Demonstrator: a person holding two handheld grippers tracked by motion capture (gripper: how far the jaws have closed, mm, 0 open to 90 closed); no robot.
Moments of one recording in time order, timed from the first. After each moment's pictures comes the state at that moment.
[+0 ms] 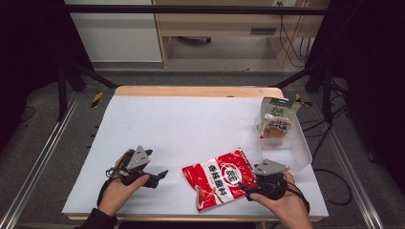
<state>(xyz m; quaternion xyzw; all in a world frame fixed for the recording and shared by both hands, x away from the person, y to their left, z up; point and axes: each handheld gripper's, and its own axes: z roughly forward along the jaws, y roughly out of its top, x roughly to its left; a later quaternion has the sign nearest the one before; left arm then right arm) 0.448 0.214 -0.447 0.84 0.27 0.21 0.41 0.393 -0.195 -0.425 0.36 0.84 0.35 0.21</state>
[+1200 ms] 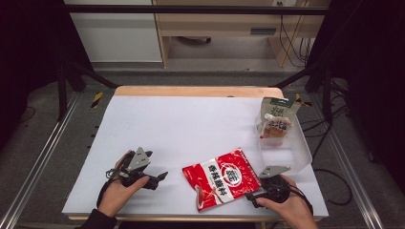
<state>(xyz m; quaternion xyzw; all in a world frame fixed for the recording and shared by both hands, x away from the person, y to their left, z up) 0.446 0.215 -0.449 0.85 0.27 0.21 0.41 0.402 -0.220 -0.469 0.40 0.86 0.31 0.11</state>
